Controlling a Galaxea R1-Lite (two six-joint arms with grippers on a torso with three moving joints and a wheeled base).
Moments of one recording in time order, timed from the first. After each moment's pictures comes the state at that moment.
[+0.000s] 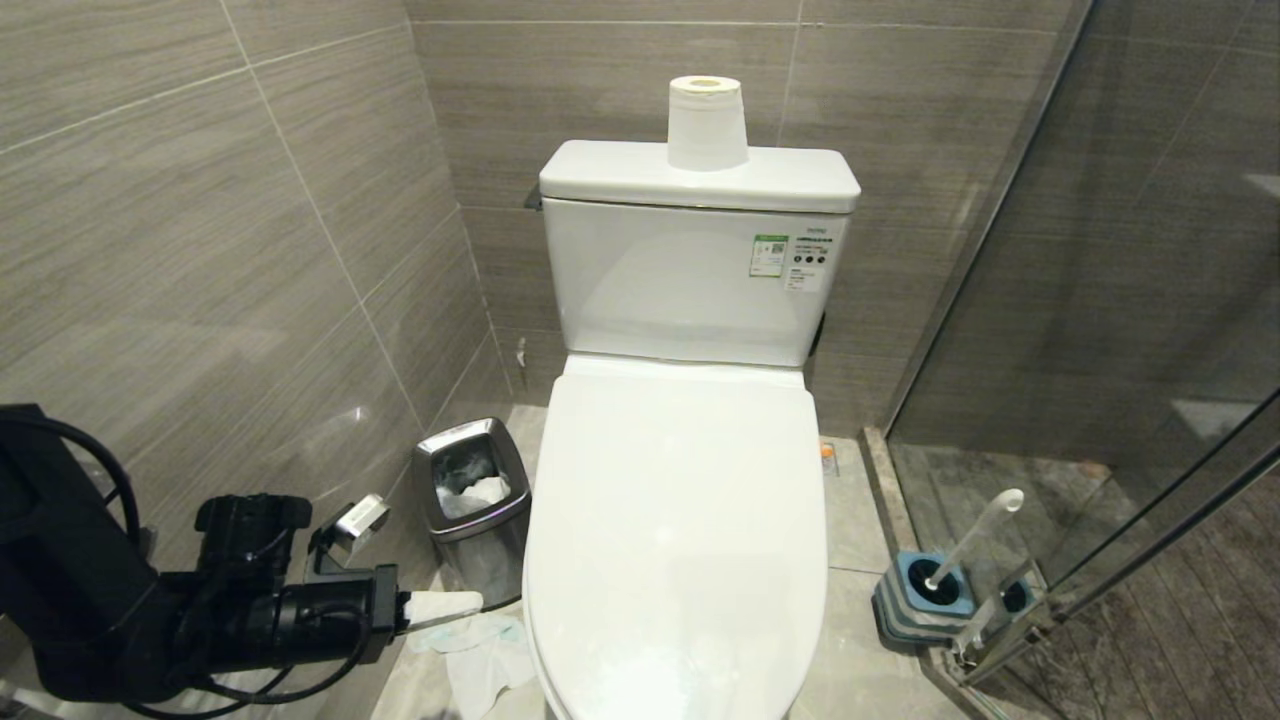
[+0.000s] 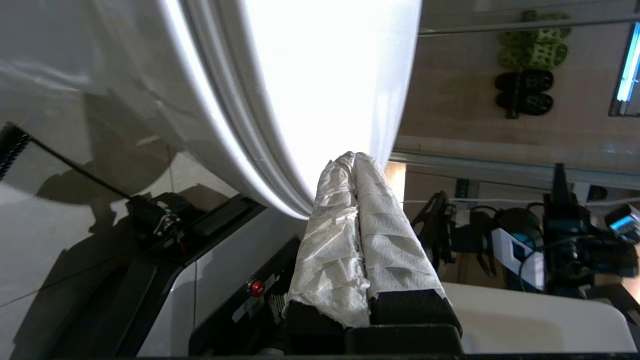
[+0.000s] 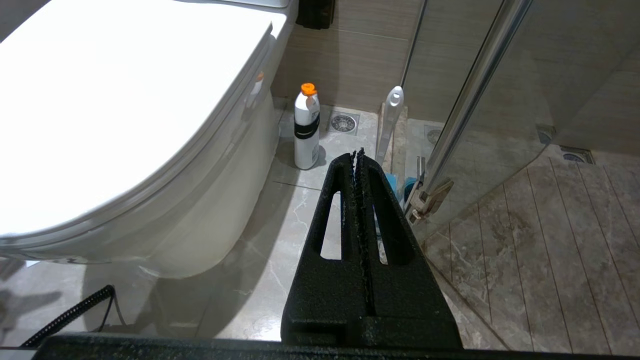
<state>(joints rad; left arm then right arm) 0.01 2.03 -0.49 -0.70 -1.04 -0.36 0.00 0.00 0.00 0.00 0.00 -0.01</state>
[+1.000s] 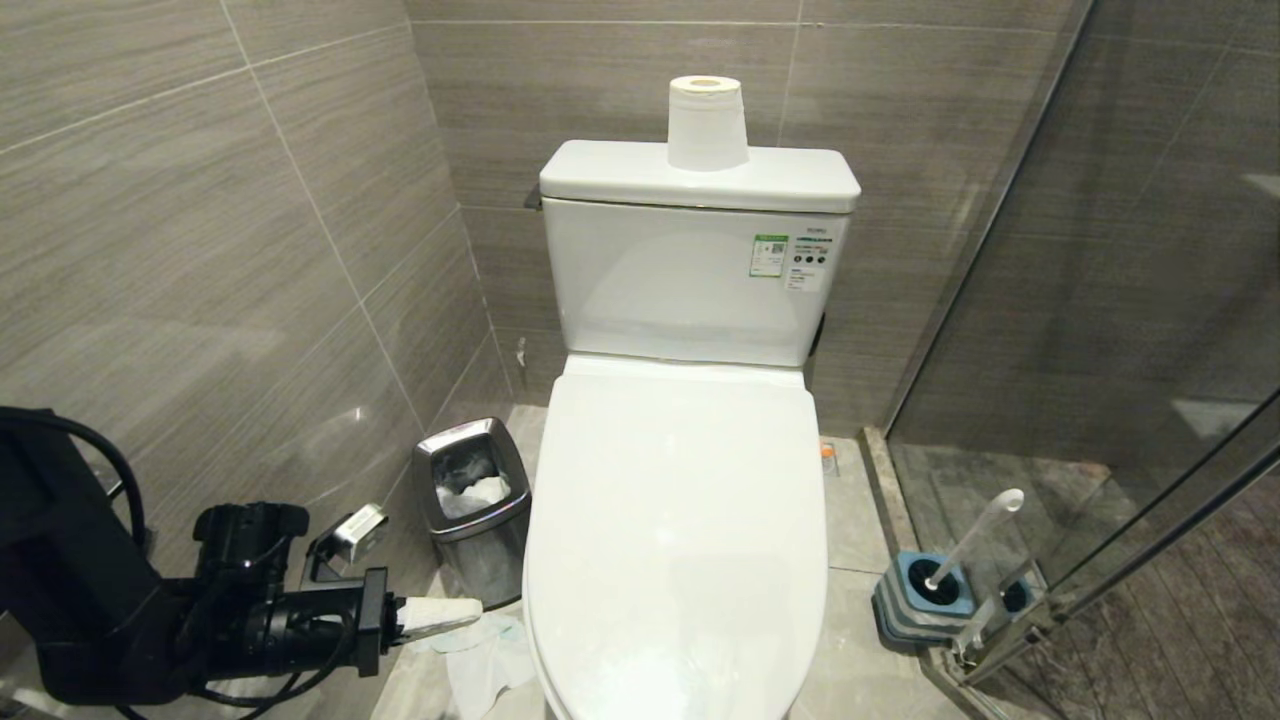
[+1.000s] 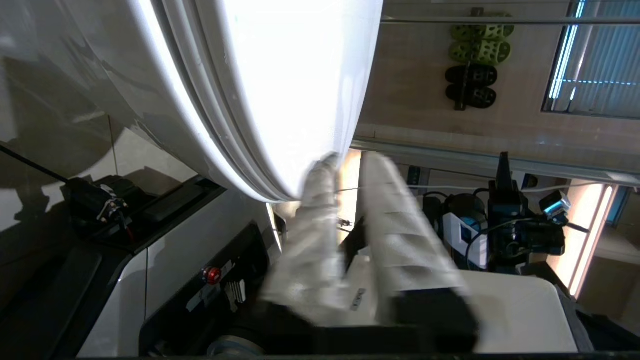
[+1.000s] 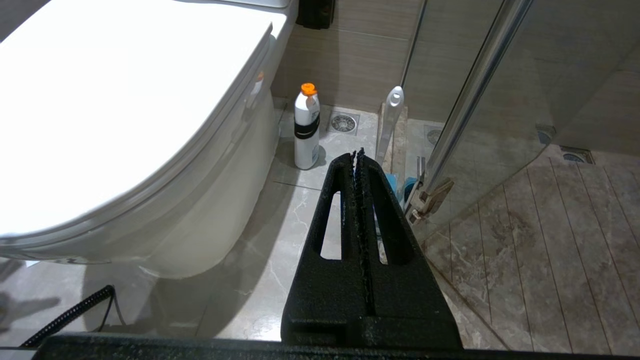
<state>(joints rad) 0.03 2.07 -0.49 -0.70 -1.17 -0.41 0.00 0.00 0.00 0.00 0.00 -0.01</state>
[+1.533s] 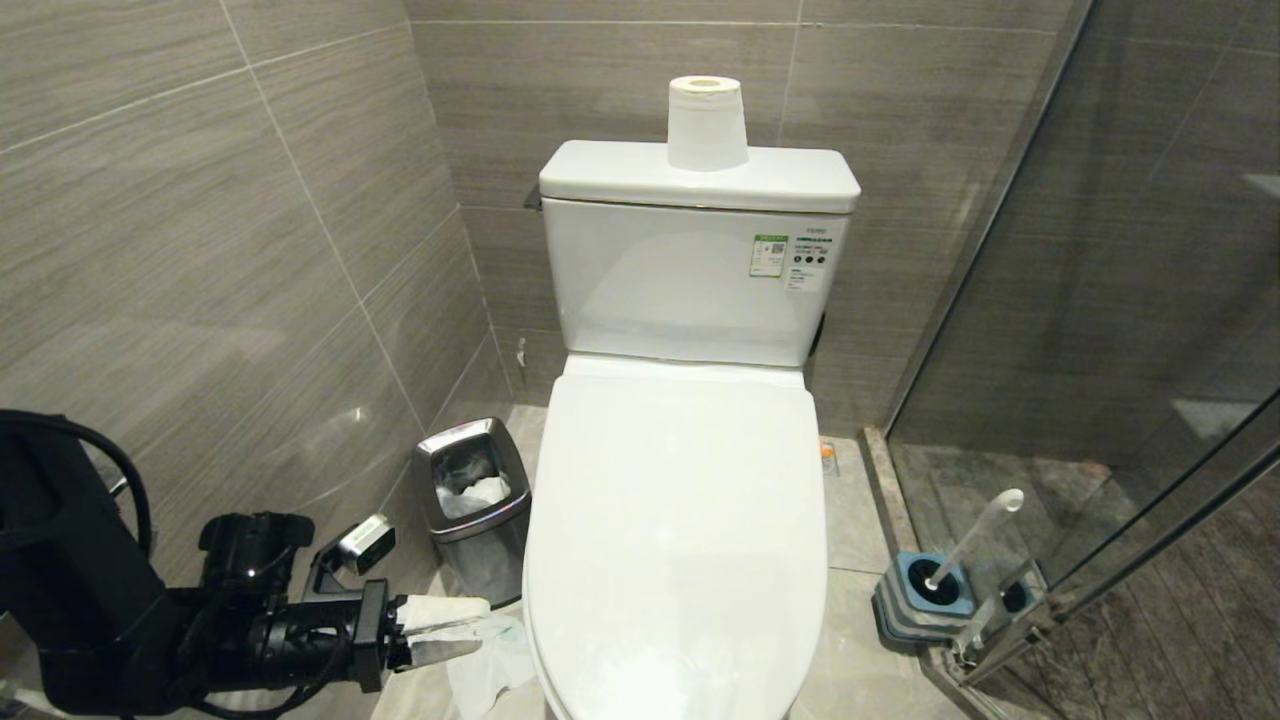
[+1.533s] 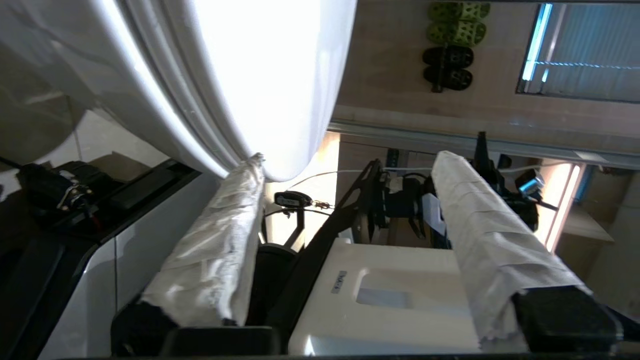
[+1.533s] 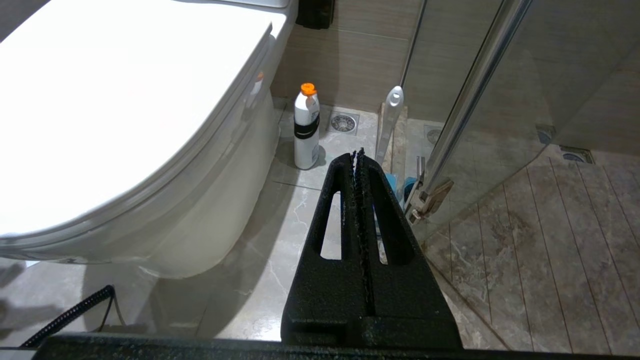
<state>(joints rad) 0.02 2.08 -0.46 -0.70 -1.23 -0.41 0.00 0.00 0.00 0.00 0.00 -0.01</state>
